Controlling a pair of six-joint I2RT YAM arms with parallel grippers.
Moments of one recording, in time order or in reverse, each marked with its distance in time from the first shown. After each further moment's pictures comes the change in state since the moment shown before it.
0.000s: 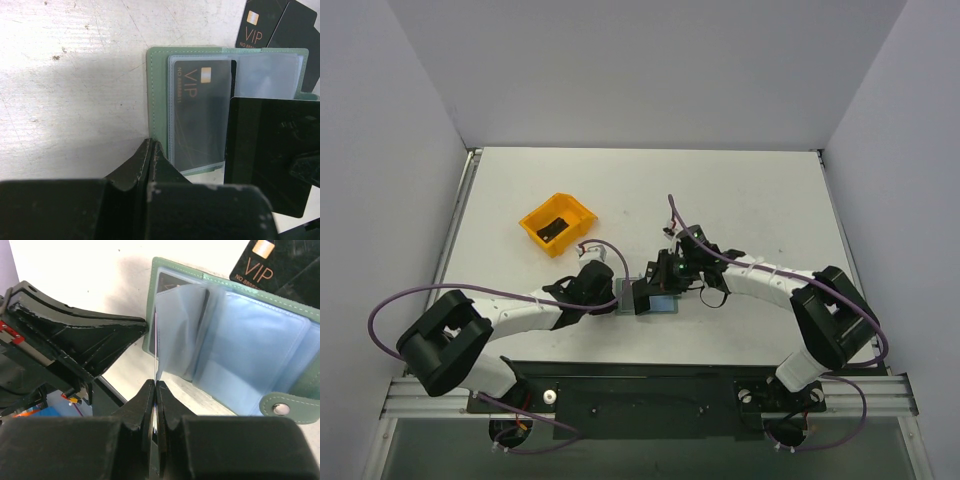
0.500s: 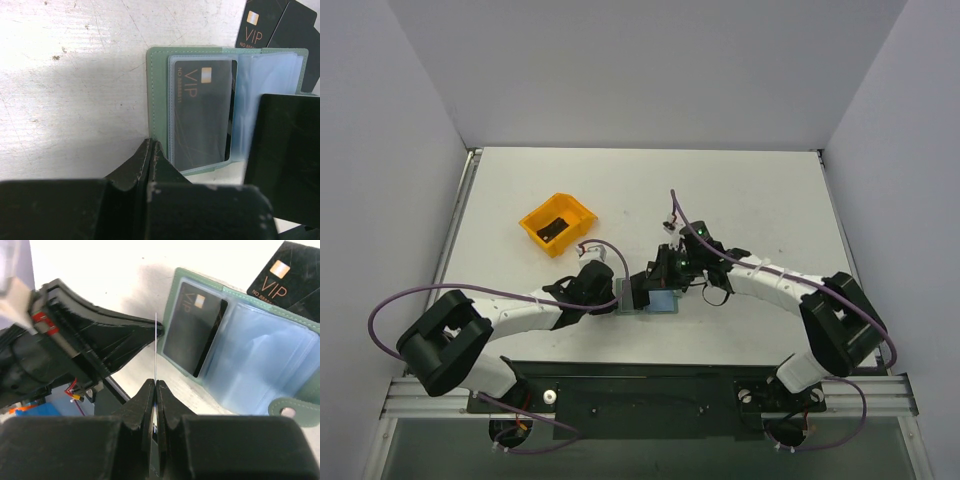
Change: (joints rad) left arm 0.000 0.000 0.000 0.000 0.000 0.000; right arm 0.004 -0.013 0.016 0.028 -0.027 -0.026
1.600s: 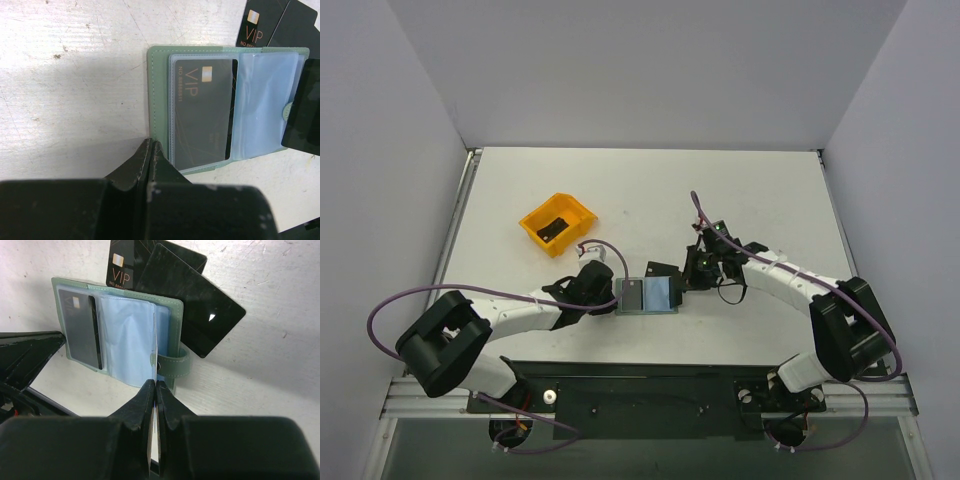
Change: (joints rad) left arm 0.000 -0.008 0.000 -0.012 -0.001 0.000; right arm -0.137 -0.087 -0.011 -0.289 0.207 -0.132
